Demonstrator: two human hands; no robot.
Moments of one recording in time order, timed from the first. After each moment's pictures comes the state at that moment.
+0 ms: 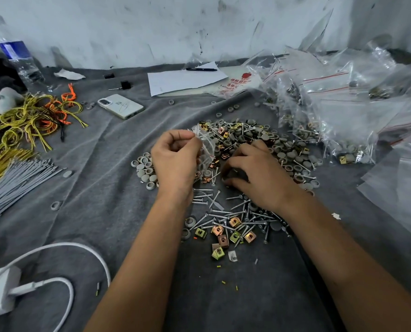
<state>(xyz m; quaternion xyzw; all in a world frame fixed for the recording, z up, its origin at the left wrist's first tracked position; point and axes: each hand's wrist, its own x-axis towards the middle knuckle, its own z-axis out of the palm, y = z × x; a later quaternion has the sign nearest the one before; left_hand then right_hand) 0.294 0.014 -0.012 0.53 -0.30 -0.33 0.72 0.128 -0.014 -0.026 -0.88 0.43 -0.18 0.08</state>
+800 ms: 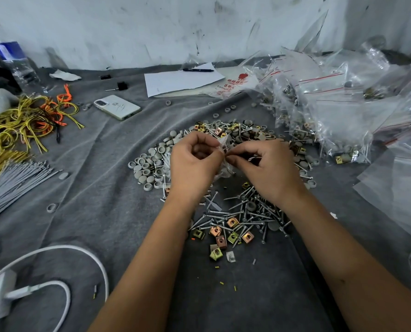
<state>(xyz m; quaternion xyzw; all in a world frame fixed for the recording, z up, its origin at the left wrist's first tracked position) 0.282 0.019 -0.018 0.52 -0.46 -0.35 0.62 0.125 -0.013 -0.023 -0.77 0.39 -0.45 0.22</state>
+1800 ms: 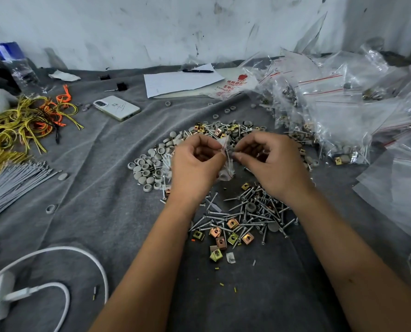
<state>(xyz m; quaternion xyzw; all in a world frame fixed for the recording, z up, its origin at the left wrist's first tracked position) 0.282 0.019 -0.021 0.53 -0.48 -0.34 0.61 0.117 -0.015 -0.014 -0.75 0.41 -0.44 0.26</state>
